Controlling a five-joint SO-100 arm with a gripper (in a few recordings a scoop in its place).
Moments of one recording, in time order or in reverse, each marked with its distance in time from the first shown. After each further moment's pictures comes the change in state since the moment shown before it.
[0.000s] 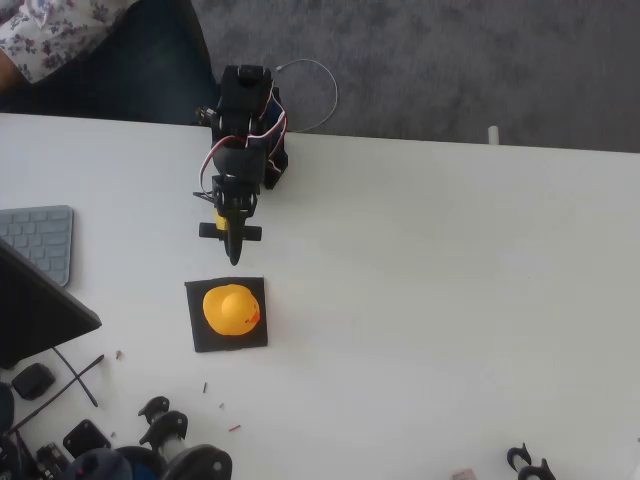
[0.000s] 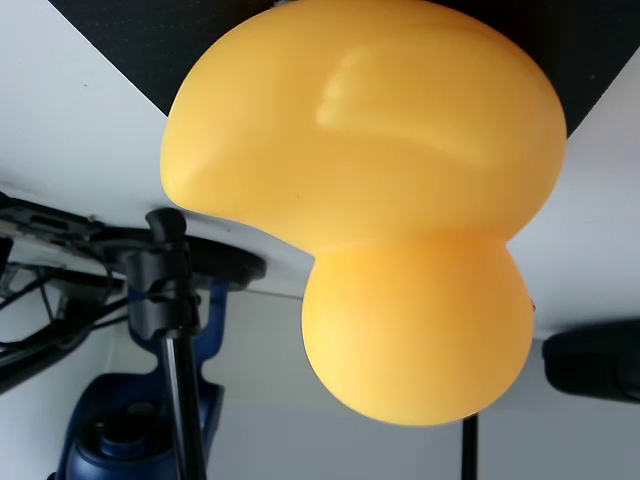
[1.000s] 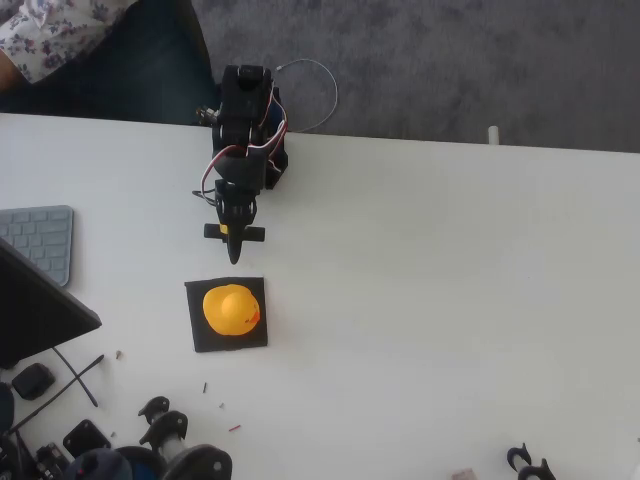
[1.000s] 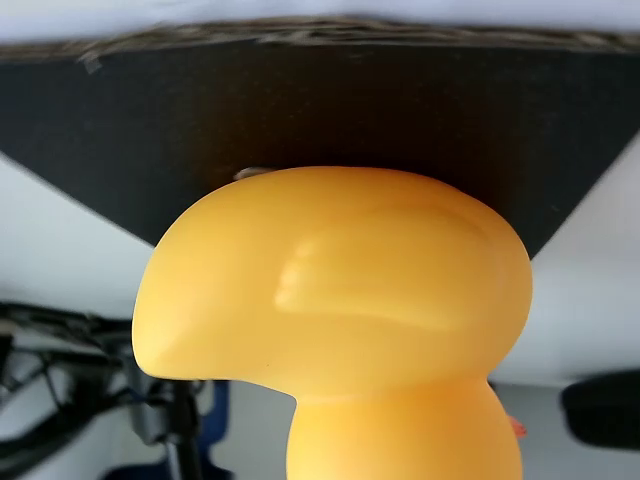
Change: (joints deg) arm 0.0 0.0 4.9 0.0 6.3
